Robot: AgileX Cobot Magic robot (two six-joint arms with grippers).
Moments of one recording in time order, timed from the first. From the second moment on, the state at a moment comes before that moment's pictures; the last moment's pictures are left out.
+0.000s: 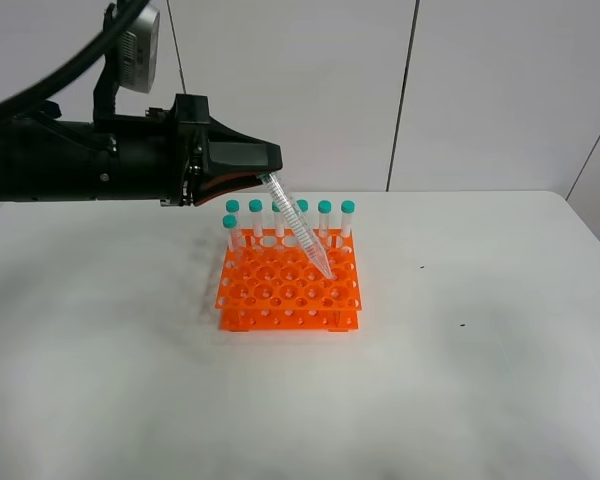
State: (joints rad) left arm -0.35 1.39 -0.87 -1.64 0.65 1.13; right arm 0.01 0.00 -0.49 0.07 1.04 -0.06
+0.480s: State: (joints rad) left arm -0.42 1.35 -0.89 -0.90 0.14 0.88; right arm 0.01 0.00 -0.49 0.07 1.04 -0.06
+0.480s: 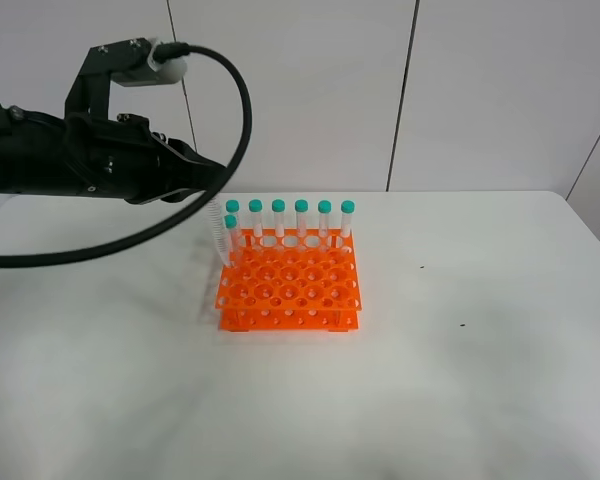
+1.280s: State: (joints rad) left arm -0.57 1.58 -0.99 -0.04 -0.20 0.05; right arm 0.01 0.00 -0.49 0.07 1.04 -0.06
